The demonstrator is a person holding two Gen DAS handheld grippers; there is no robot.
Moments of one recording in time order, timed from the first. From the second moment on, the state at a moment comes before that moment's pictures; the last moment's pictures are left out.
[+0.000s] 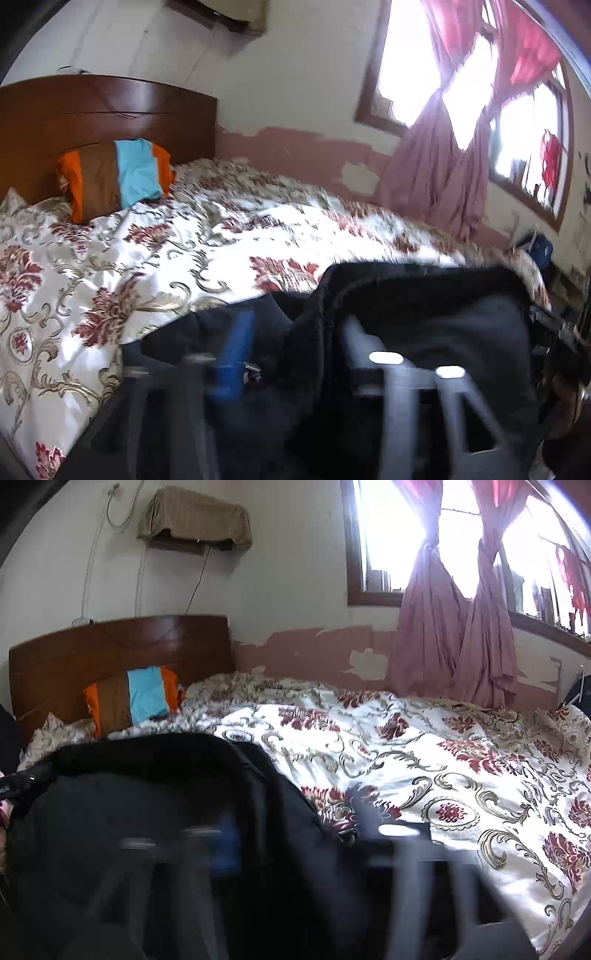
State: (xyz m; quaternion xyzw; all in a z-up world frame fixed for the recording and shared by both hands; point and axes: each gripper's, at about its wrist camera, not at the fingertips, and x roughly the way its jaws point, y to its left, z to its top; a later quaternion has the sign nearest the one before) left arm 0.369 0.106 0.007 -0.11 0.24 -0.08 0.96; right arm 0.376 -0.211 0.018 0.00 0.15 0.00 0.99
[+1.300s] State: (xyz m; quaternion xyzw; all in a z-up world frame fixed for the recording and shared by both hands) left arm 0.393 0.087 -0.023 -0.14 0.30 -0.12 0.94; right arm 0.472 -0.190 -0.010 -0.09 0.34 0.03 0.94
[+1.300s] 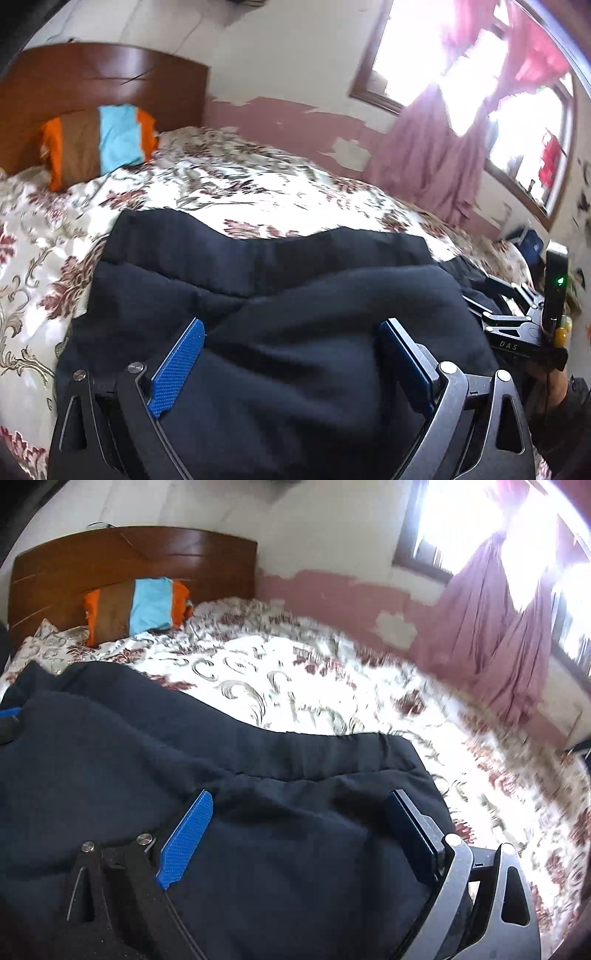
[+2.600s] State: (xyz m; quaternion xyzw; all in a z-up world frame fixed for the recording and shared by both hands) left arm 0.426 0.093 -0.054 -0.15 0.34 -0.14 0.92; right arm 0.513 -0.223 -0.076 0.06 0.40 0.11 0.91
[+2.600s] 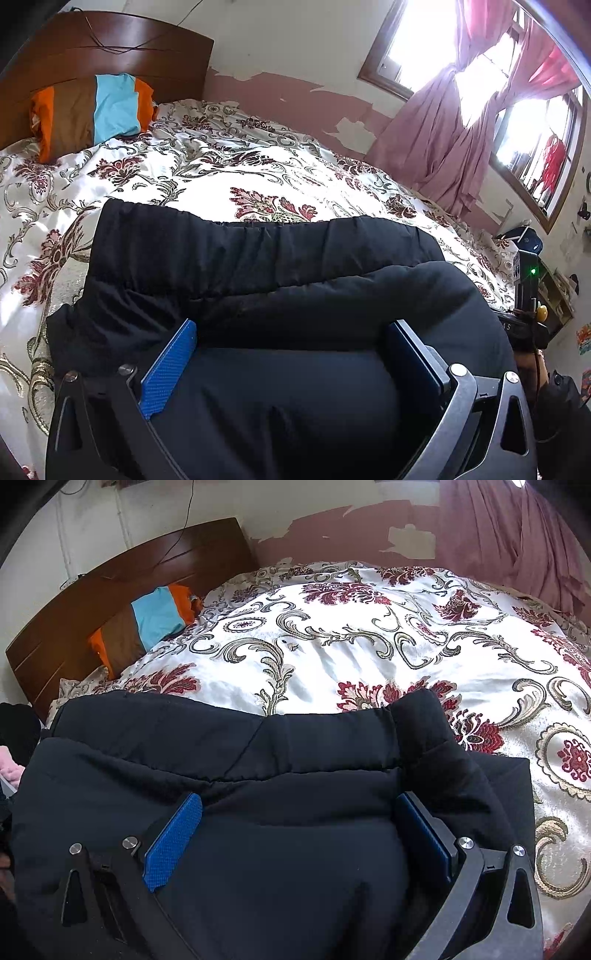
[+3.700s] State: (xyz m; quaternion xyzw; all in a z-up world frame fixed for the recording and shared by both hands) left arm 0.351 0.199 -0.054 -0.32 0.28 -0.10 0.90; right arm 0.401 -0.303 0.013 0.00 0.36 0.06 0.93
